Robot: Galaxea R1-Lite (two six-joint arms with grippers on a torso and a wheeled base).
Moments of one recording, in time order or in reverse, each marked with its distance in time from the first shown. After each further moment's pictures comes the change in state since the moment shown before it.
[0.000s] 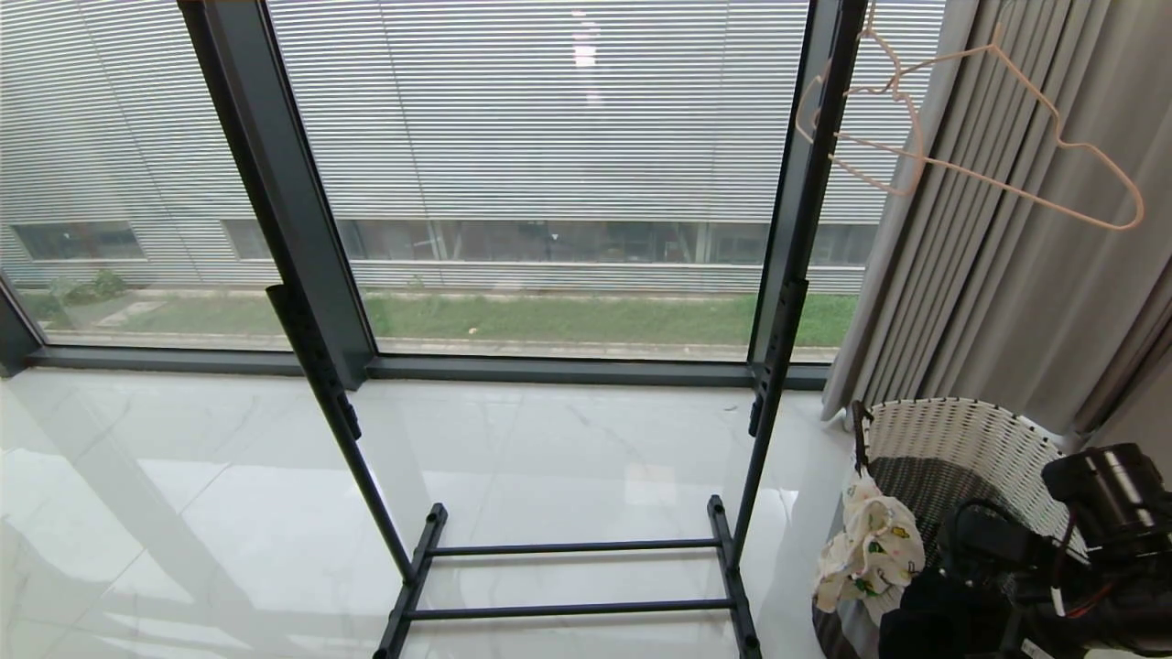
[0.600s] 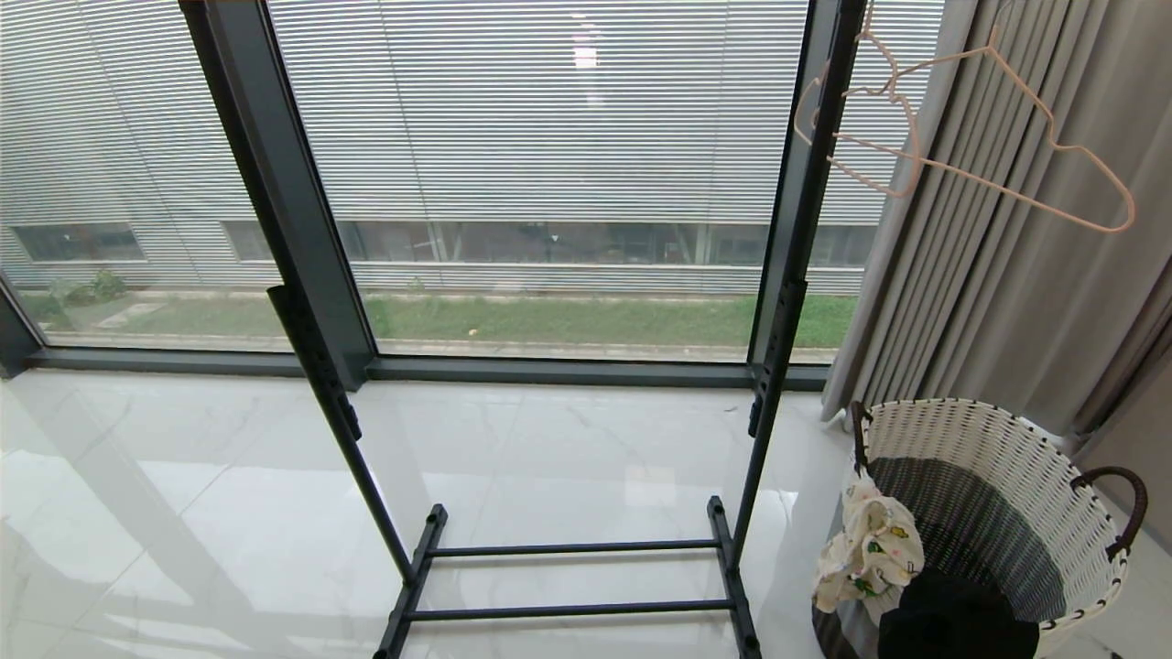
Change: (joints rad) left arm 0.000 0.000 0.000 0.000 -0.001 -0.015; right arm -0.066 -1.034 0.215 0.114 0.135 0.397
